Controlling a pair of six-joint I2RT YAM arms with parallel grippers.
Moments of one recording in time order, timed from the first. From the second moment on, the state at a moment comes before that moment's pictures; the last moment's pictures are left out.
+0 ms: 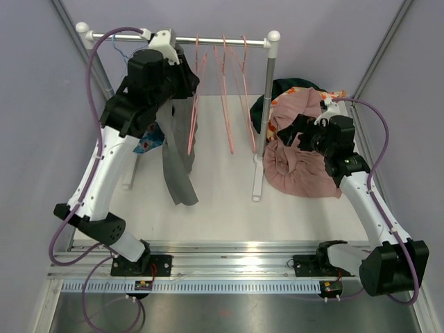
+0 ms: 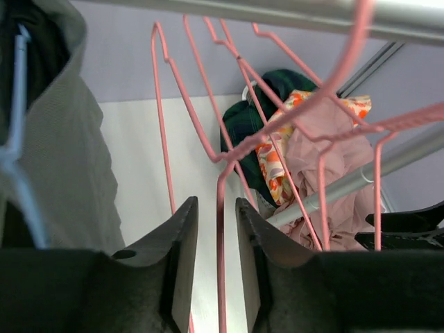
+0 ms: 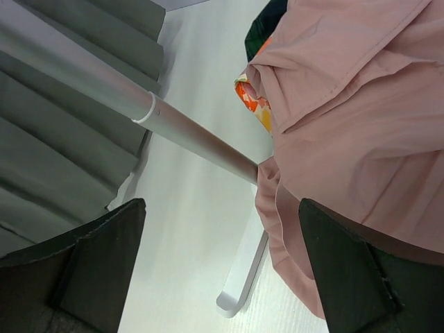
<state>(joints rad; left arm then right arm) -0.49 1.59 2.09 -0.76 -0.11 -0.35 0.14 1.15 0.99 -0.17 -0.30 0.42</state>
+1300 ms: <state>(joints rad) -0.31 1.67 2.16 -0.75 -0.20 -0.25 0.15 1.07 0.95 -0.24 -0.27 0.41</state>
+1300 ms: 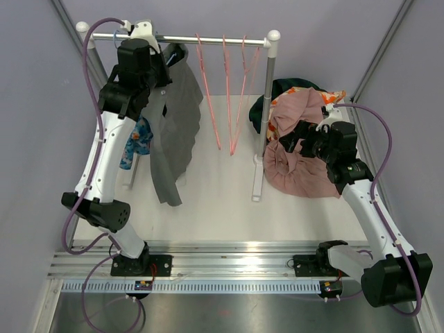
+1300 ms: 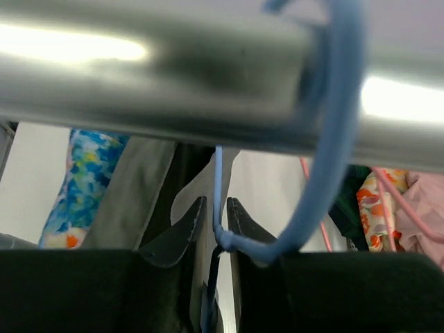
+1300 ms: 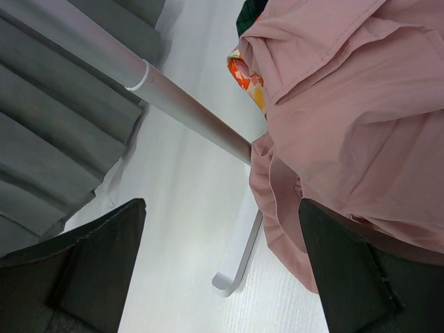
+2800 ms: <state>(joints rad) -0.30 1.52 2.17 -0.89 -0.10 -0.34 1.13 1.84 2.05 -0.38 0.04 0.26</state>
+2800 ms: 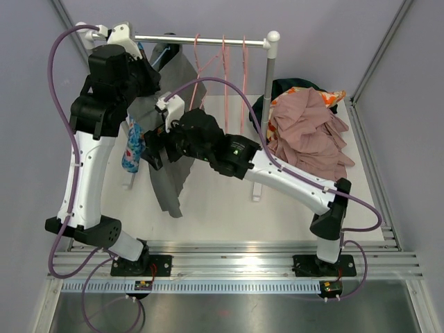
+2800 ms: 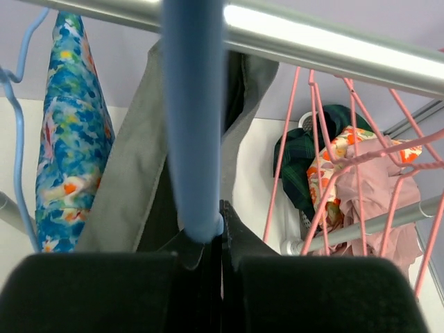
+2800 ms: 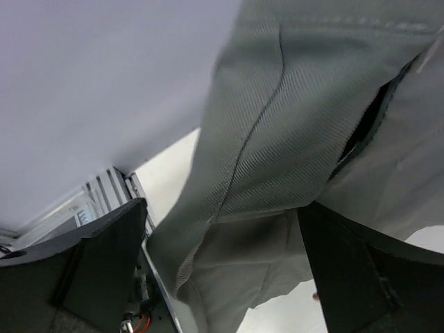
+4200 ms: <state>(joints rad) -0.29 1.61 2.32 -1.23 -0.08 -0.30 1.60 1.68 1.80 -0.46 0.82 0.40</state>
